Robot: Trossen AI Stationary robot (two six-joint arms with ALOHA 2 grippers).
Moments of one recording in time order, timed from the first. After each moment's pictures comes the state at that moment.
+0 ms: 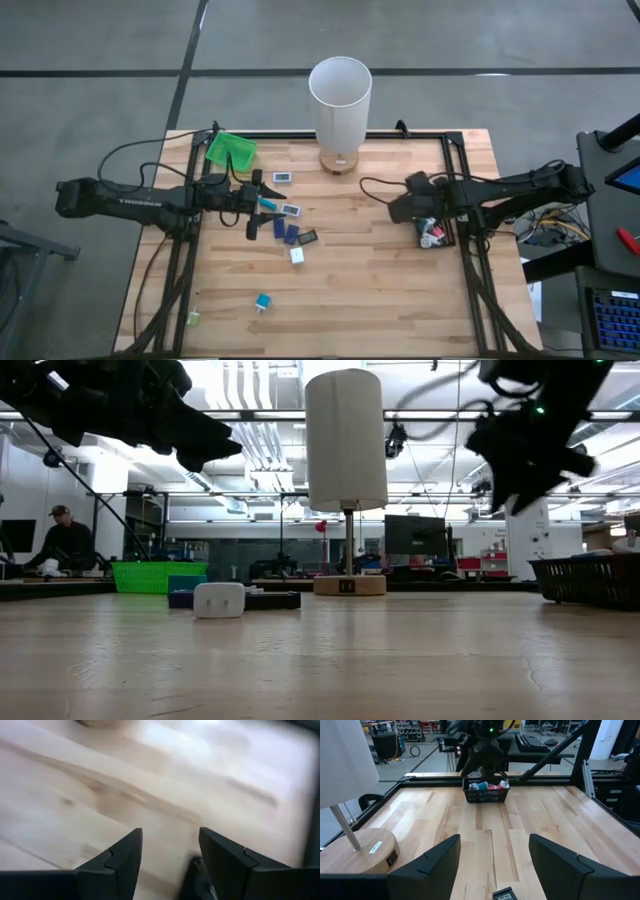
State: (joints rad) left arm 0.12 0.93 0.35 0.36 0.14 0.05; right arm 0.08 1.15 0.80 -0.93 0.60 1.12
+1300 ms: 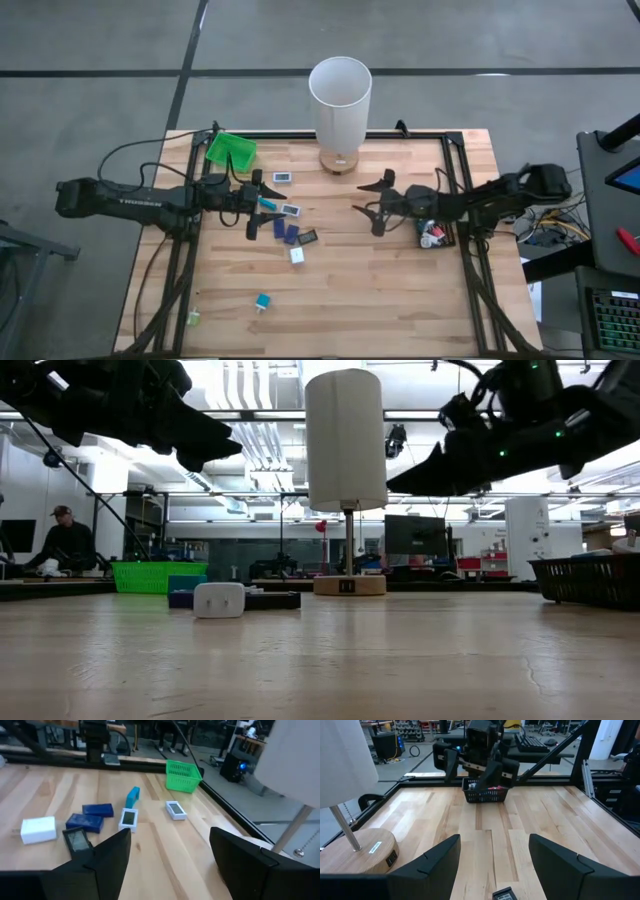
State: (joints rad) left arm 0.12 0.93 0.35 0.36 0.14 0.05; right arm -0.06 1.37 0.35 0.84 0.23 -0.11
